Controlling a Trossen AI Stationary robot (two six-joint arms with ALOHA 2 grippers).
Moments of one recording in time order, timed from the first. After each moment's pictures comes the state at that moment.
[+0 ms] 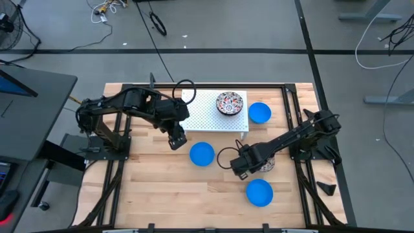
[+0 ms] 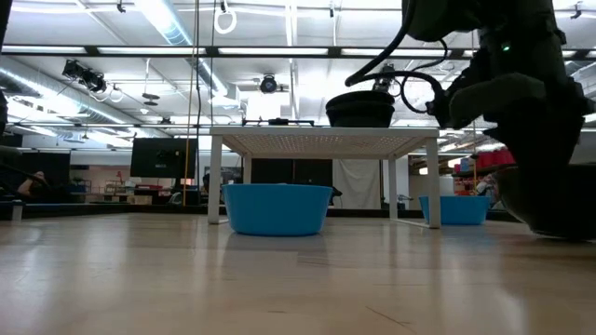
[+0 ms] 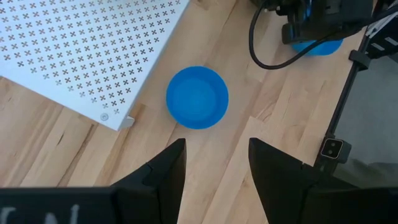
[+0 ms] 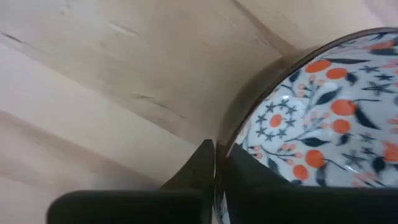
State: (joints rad) left arm -0.08 1.67 2.10 -1.52 -0.05 -0.55; right arm 0.36 1.75 1.12 -1.04 -0.04 1.31
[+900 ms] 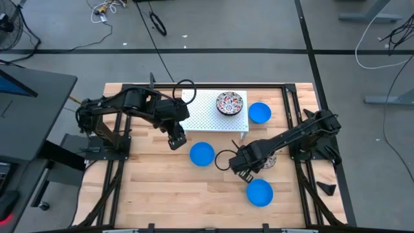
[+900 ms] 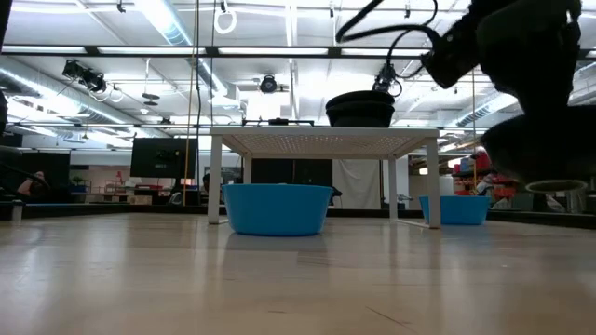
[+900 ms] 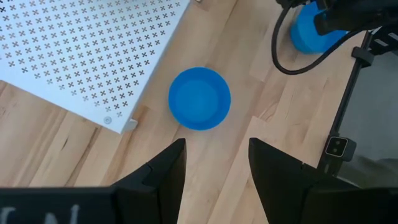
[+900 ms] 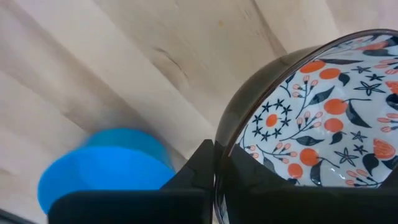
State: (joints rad) left arm -0.08 1.67 2.10 -1.52 -0.06 -0.53; right arm 0.36 1.74 1.31 -1.30 -0.09 1.03
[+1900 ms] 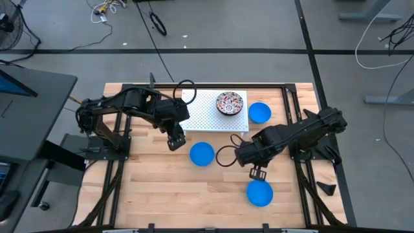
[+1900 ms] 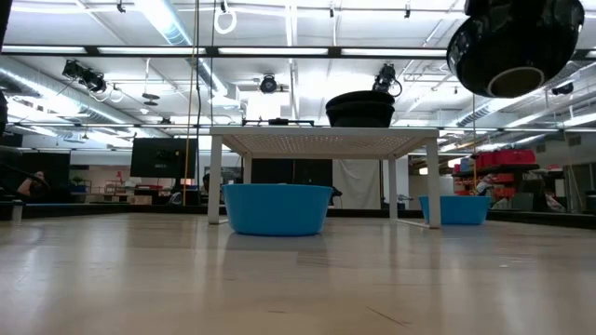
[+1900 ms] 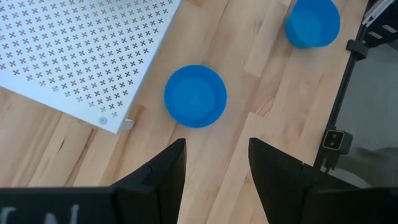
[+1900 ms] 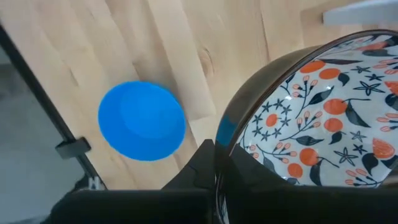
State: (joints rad) left arm -0.08 1.67 2.10 -1.52 -0.04 -0.50; right arm 0.37 1.65 1.66 -1.57 -0.09 0.66
